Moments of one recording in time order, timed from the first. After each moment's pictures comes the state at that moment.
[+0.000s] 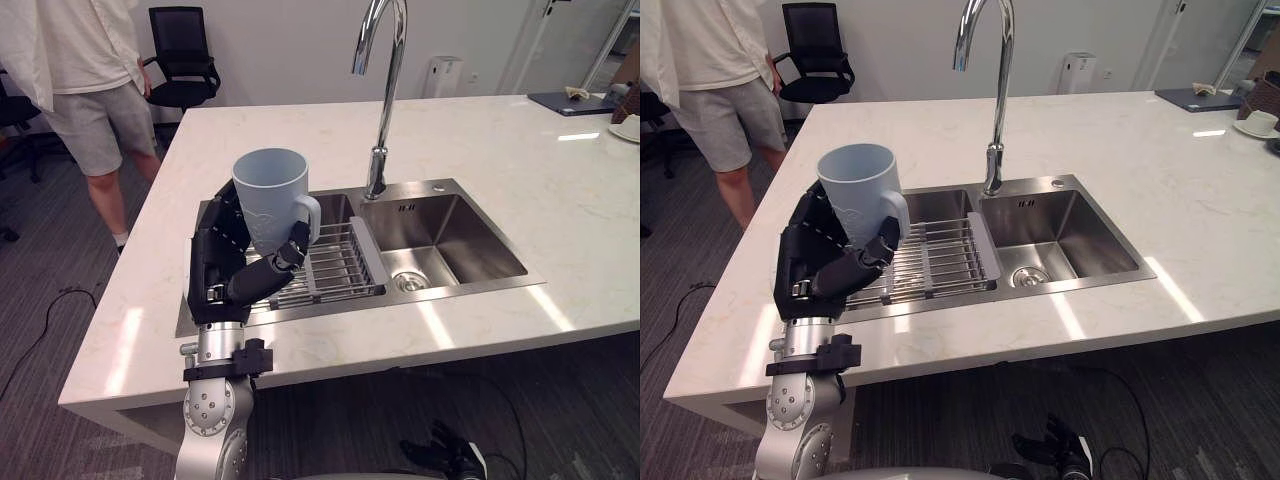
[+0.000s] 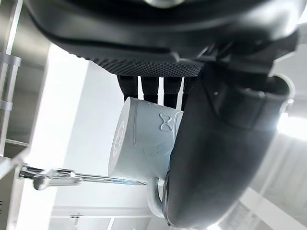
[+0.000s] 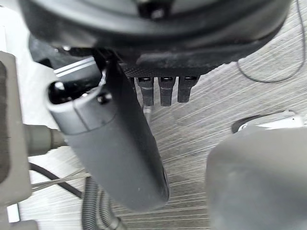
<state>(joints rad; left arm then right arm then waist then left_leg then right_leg) 0.25 0.03 -0.19 -0.52 -0.20 -0.20 0.19 0.29 -0.09 -0.08 0.76 0.17 -0.11 -0.03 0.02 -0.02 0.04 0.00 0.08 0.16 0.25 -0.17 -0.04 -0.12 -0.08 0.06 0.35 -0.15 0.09</state>
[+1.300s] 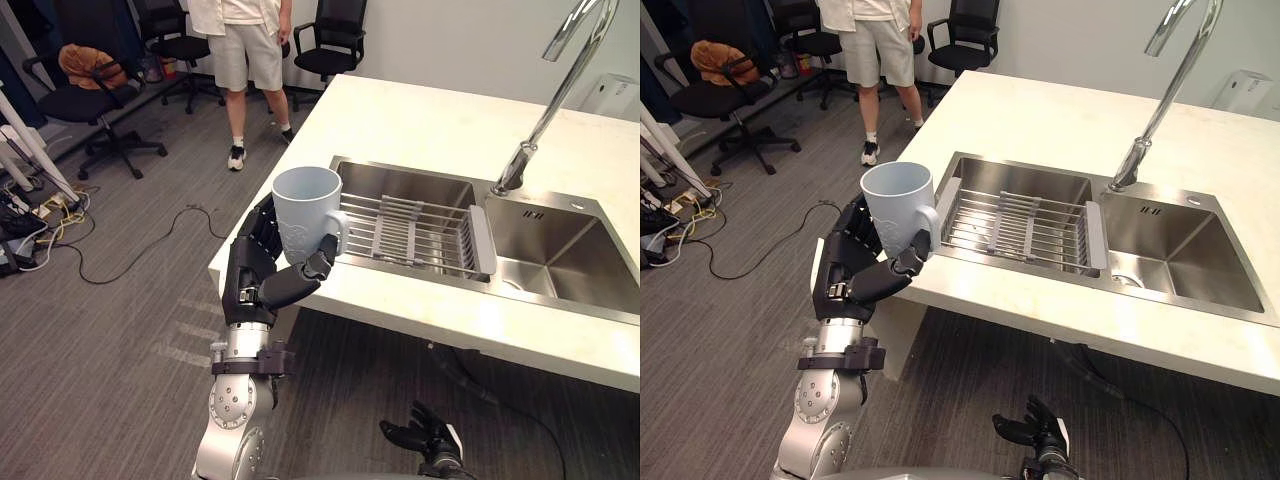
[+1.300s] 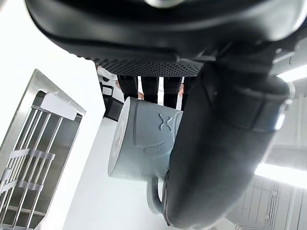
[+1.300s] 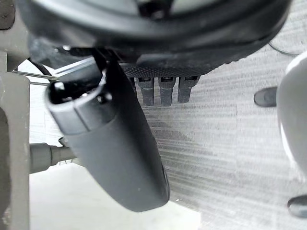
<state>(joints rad) 0.21 0.04 -0.27 -0.38 -0.23 -0.22 0.19 0.24 -0.07 -0.01 0.81 0.19 -0.12 -0.09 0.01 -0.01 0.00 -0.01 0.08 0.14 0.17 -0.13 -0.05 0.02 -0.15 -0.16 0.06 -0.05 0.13</state>
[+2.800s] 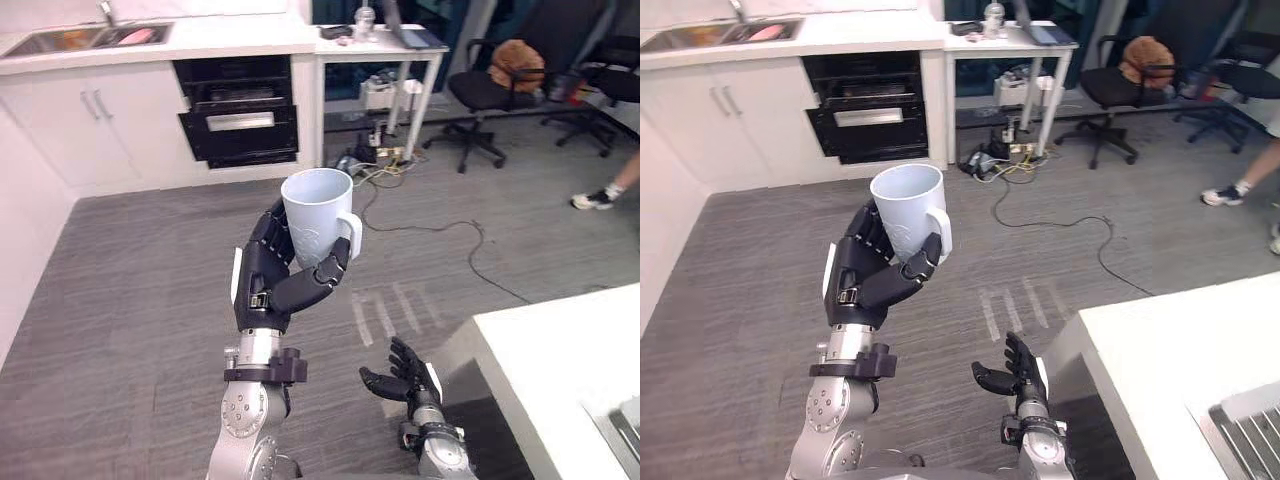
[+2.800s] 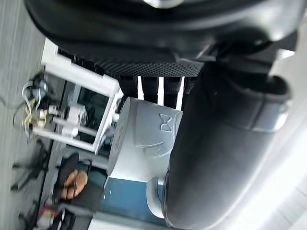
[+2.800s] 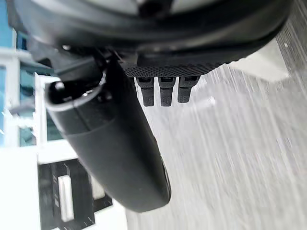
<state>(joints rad) 0.24 0.01 -0.33 -0.38 -0.22 -0.23 0.17 0.24 0.00 0.12 0.48 0.13 -0.13 -0.14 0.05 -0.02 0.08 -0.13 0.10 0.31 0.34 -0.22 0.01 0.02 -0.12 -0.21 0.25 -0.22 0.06</state>
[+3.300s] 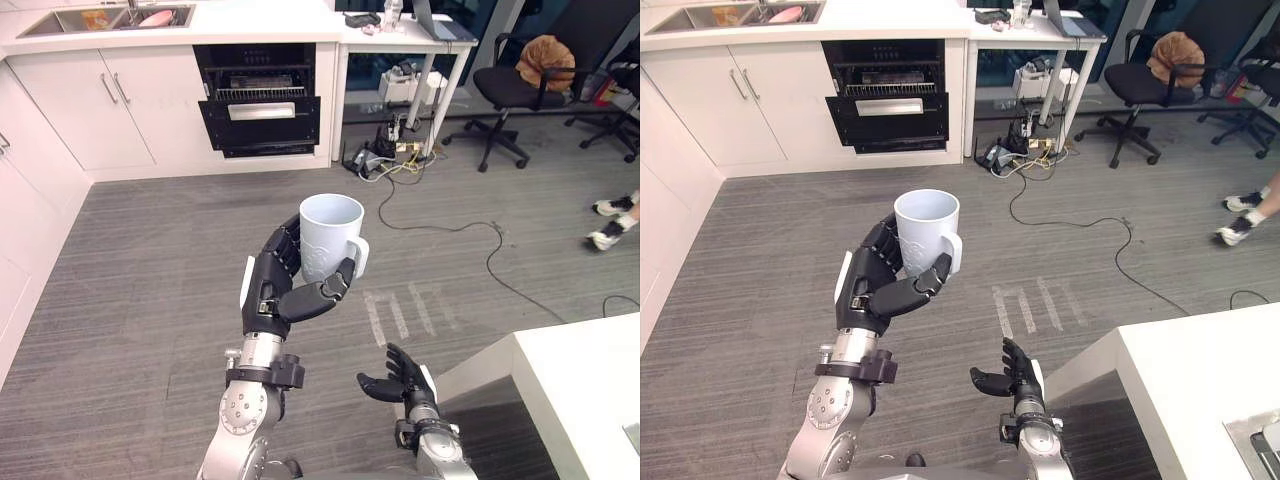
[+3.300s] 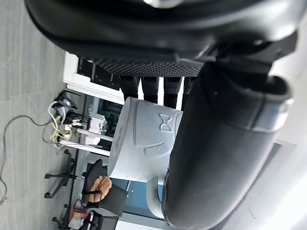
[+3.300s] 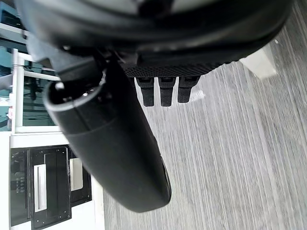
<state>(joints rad) 0.22 0.09 -0.34 -0.30 -0.21 -0.23 0.17 0.18 -0.04 0.12 0.60 0.09 -0.13 -0.15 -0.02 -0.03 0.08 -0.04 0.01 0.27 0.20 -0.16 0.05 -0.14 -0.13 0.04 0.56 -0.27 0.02</state>
